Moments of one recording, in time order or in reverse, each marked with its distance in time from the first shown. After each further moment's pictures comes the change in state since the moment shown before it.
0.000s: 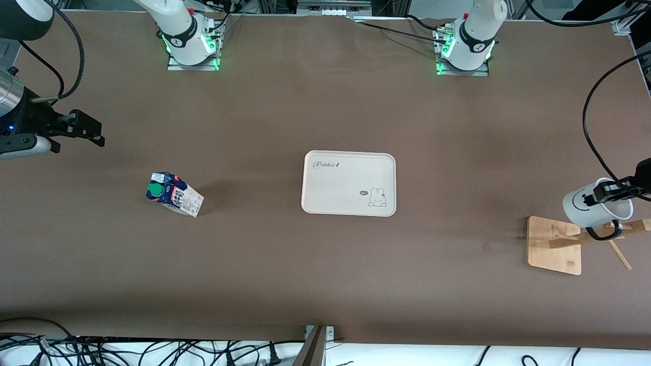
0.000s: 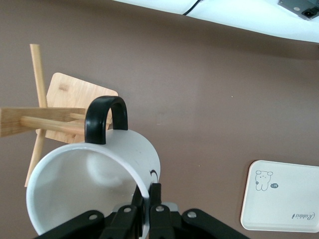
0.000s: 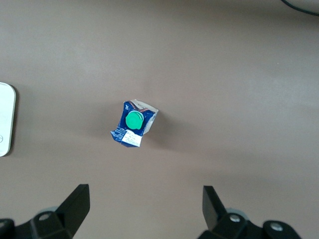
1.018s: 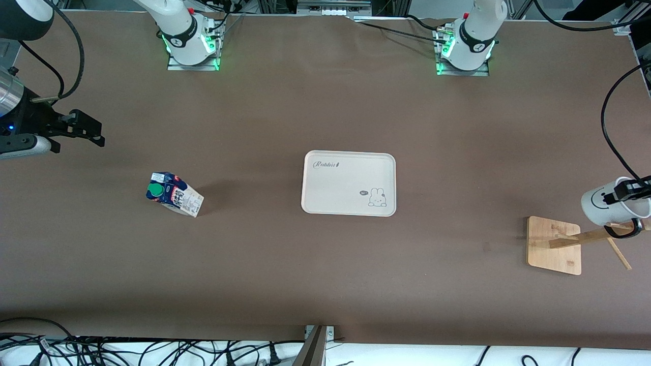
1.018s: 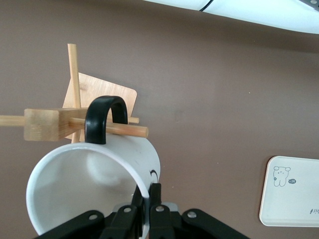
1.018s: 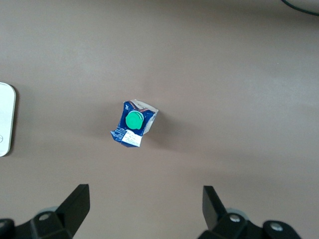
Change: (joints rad) left arm 0.065 0.019 -0.001 -0.001 0.000 -0.004 0.096; right arm 0.000 0.000 0.000 0.000 0.000 0.000 0.000
